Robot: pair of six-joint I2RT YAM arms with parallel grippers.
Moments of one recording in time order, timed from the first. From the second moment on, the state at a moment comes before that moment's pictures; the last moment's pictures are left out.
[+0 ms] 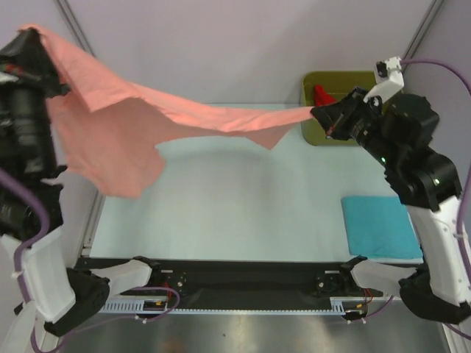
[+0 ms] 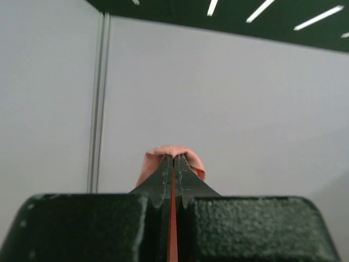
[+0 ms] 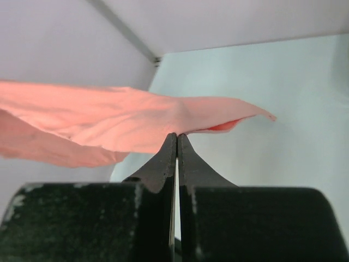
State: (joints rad) left arm -0.37 1.18 2.20 -0.35 -0.42 0.13; right arm 0.46 1.18 1.85 -0.79 0.03 0.57
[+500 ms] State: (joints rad) left arm -0.37 0.87 2.02 -0.13 -0.30 0.16; right arm 0.57 0.88 1.64 -0.69 0.02 0.62
